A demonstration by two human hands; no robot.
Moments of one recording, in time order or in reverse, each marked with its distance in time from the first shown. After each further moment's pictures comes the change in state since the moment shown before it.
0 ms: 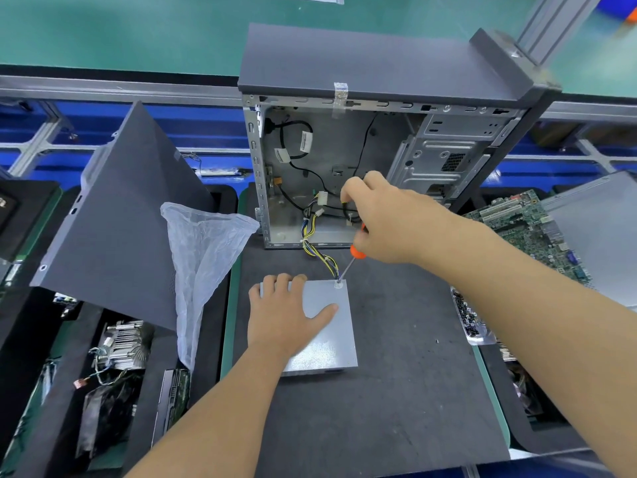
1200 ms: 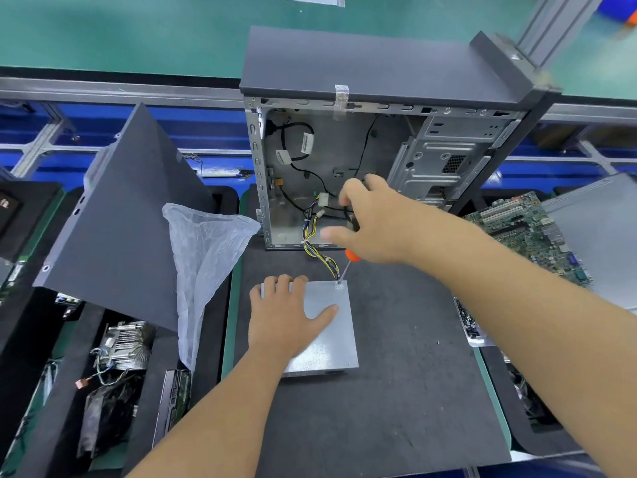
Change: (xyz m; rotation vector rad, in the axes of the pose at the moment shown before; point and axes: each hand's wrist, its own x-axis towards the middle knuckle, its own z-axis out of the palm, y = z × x) left_hand 0.000 0.000 0.001 -0.008 -0.005 -0.006; right_hand 0.000 -0.014 -0.007 0.181 -0.129 0.117
